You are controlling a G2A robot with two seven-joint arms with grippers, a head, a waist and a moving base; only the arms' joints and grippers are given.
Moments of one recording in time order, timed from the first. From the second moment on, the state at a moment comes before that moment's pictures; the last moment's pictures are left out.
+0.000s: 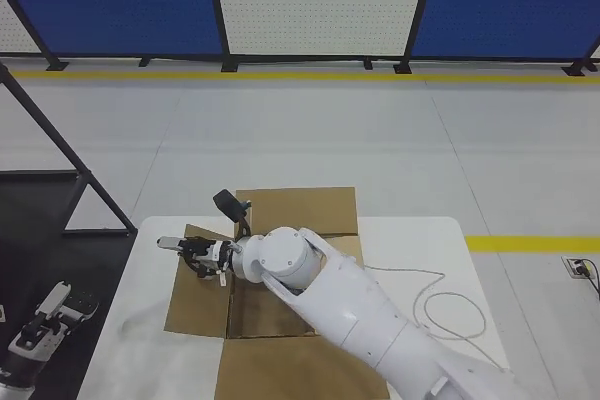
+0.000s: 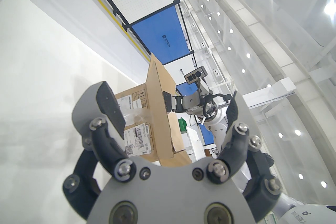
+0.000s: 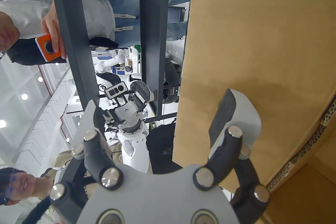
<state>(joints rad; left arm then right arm) 1.54 -1.04 -2.05 -1.70 -0.38 -0.37 -0.63 -0.12 -1.78 0.49 -0.70 0.47 0.14 0.55</state>
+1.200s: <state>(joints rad) 1.57 -1.03 -2.01 -1.76 -0.54 -0.23 -0.86 -0.06 -1.97 0.51 -0.32 0.39 0.09 0.58</state>
